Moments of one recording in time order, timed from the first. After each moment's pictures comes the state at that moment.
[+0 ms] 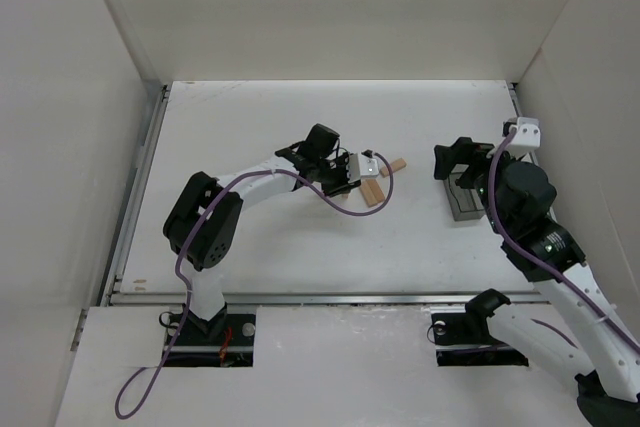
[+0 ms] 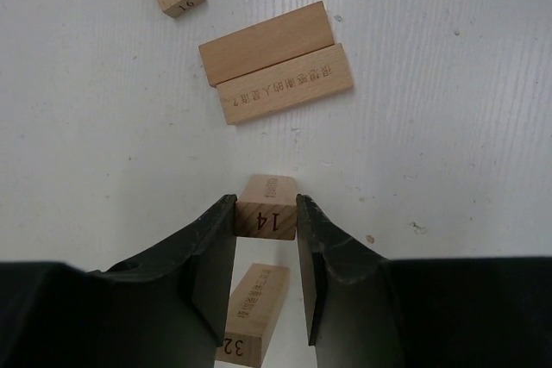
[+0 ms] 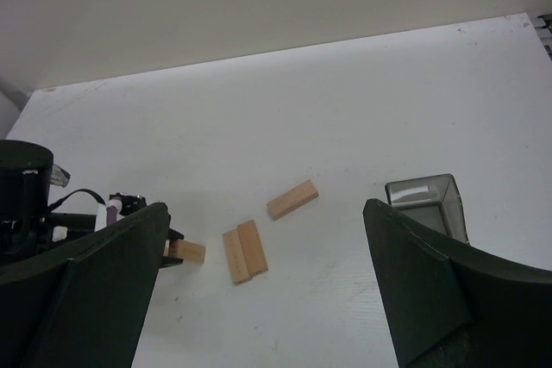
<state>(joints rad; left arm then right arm) -0.67 1.84 1.26 -0.26 0.45 0.73 0.50 0.70 0.95 -0.34 0.42 0.29</state>
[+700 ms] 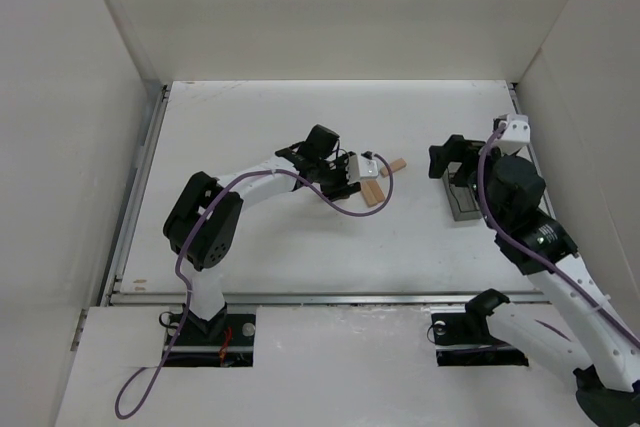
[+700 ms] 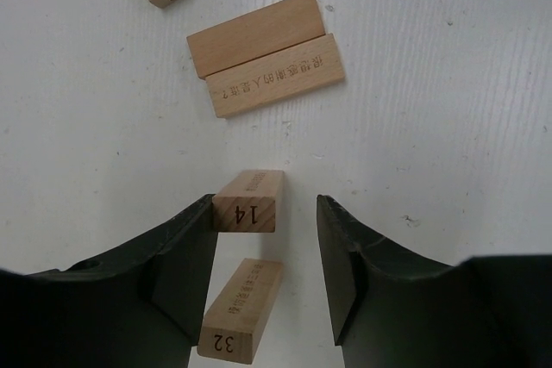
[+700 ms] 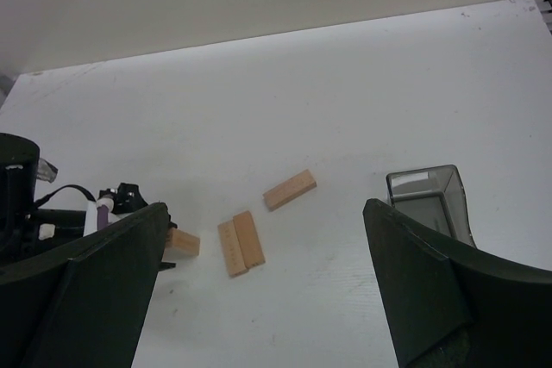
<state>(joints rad) -0.67 1.84 1.26 -0.28 0.45 0.74 0.50 0.74 0.95 -0.34 0.41 0.29</state>
